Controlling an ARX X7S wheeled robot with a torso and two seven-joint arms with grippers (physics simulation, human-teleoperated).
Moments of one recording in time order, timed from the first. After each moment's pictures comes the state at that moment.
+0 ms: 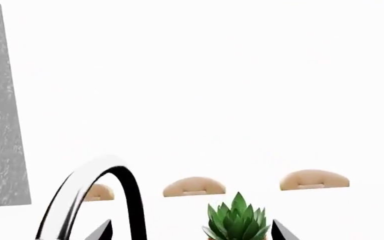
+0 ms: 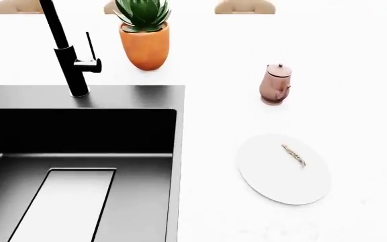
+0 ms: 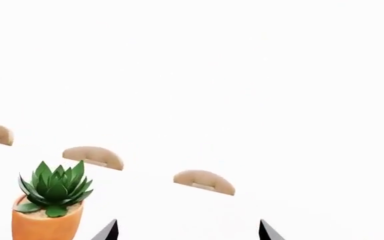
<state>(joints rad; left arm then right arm) -1.80 -0.55 0.30 0.06 -1.39 -1.35 -0.93 1.85 0.60 -0.37 -0.06 1.42 1.38 0.75</state>
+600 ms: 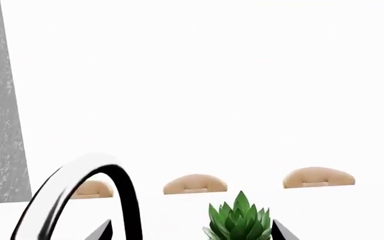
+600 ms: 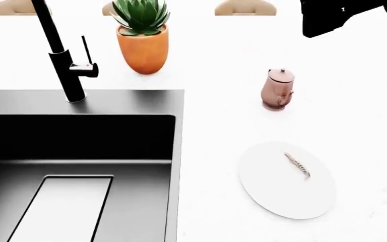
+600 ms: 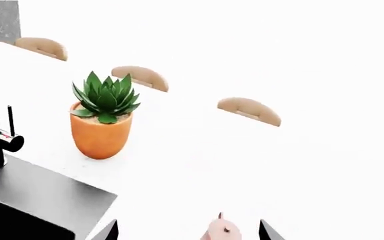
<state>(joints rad) -1.78 -0.57 0.33 0.06 -1.38 -1.32 -0.91 1.86 0.70 -0.53 0.03 2.01 1.44 1.03</state>
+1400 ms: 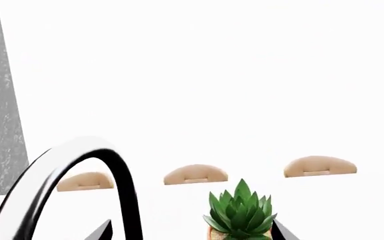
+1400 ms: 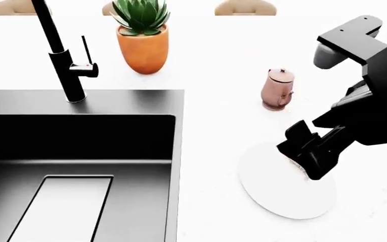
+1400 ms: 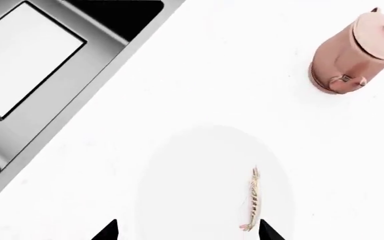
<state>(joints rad) -1.72 -0.59 0.36 0.07 -1.35 -1.27 -0.88 1.96 0.85 -1.22 0.14 2.42 1.55 0.77</state>
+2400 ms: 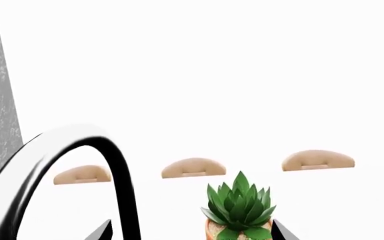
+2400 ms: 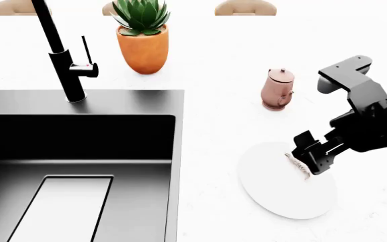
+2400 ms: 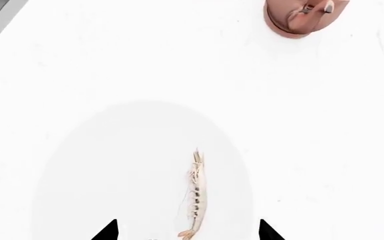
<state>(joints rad) -1.68 -0.60 0.38 0.07 -1.34 -1.23 -0.85 1.82 0.87 -1.31 0.20 1.75 1.46 0.22</state>
